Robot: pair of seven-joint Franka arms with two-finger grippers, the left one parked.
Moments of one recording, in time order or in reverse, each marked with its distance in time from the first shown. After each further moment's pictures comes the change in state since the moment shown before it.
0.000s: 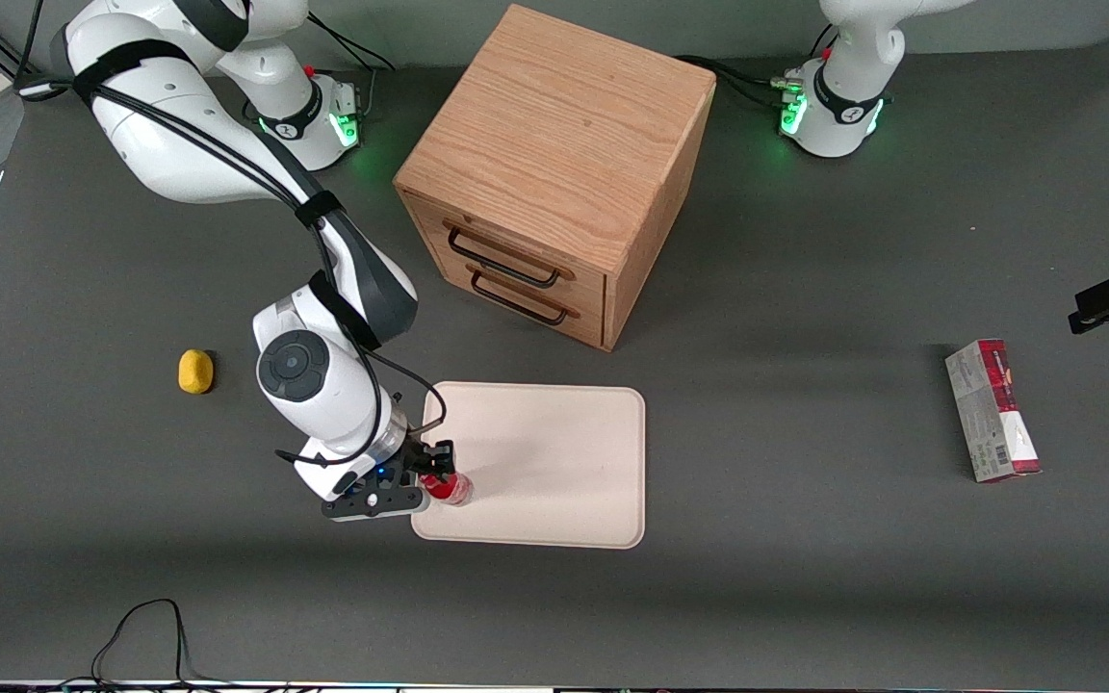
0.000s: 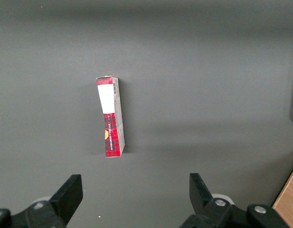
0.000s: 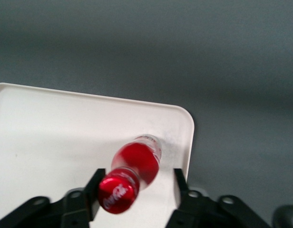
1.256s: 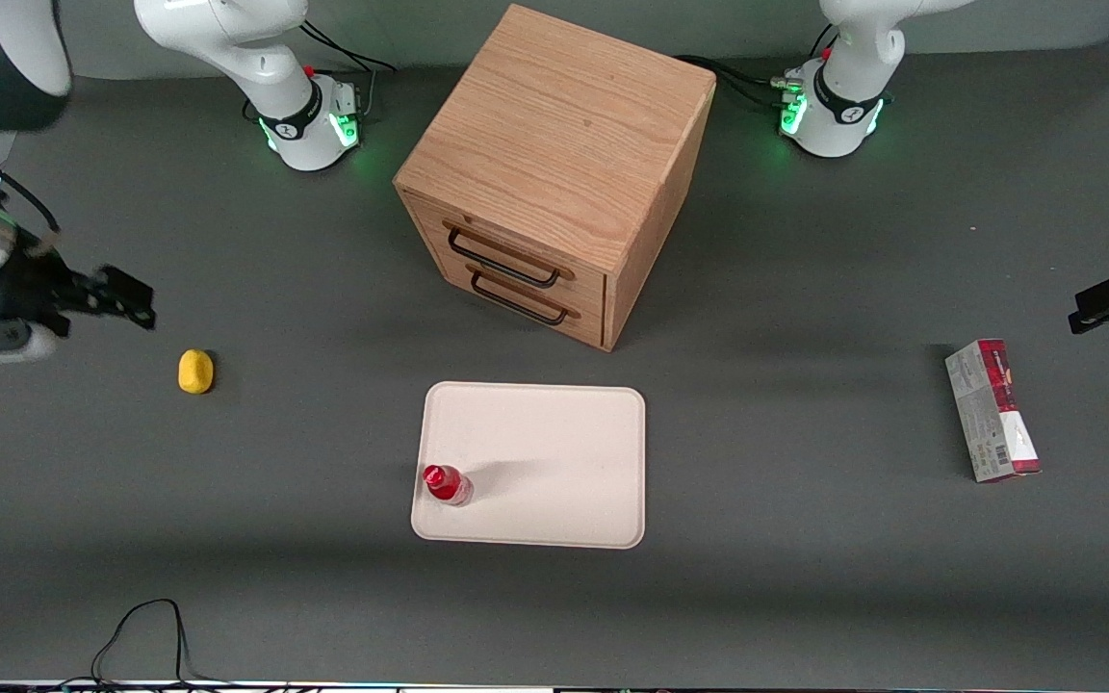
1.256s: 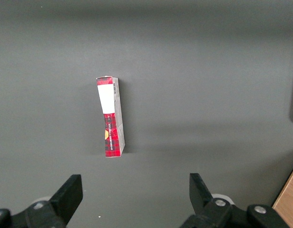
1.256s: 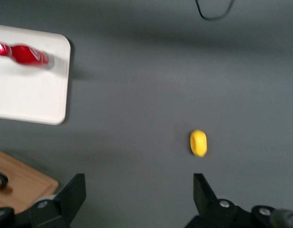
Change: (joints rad) arm 0.045 -0.718 -0.497 -0.228 0.237 -0.640 -0.488
